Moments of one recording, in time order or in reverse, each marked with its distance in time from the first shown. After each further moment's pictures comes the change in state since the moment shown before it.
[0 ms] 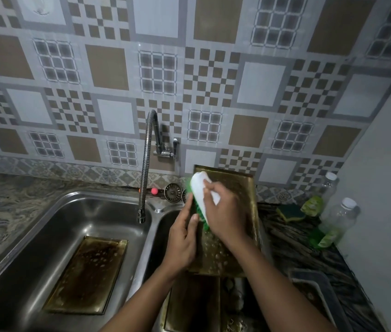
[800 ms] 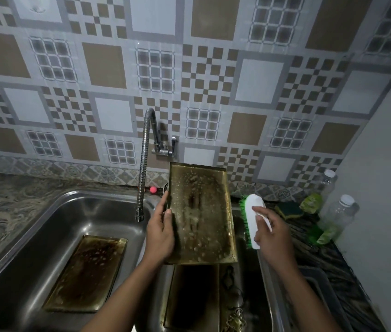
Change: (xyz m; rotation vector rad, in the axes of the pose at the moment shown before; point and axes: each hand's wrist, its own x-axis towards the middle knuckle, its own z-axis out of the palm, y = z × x) left_hand 0.010 -0.022 -0.033 0.063 0.152 -0.072; right_hand -0.046 0.093 -0.067 0.304 0.008 0.354
